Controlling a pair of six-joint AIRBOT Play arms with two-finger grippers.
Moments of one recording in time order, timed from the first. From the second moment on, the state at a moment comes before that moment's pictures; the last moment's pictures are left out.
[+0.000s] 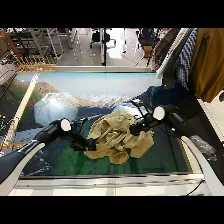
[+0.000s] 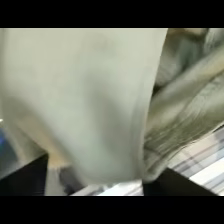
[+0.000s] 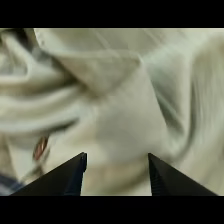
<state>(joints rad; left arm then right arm) -0.37 -1.50 1.04 1.02 -1.11 -1.54 0.30 -1.39 1.22 -1.33 1.16 1.34</state>
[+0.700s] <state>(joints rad) -0.37 -1.52 1.03 0.98 -1.04 -1.53 0.34 -1.55 1.32 -1.43 1.10 1.44</state>
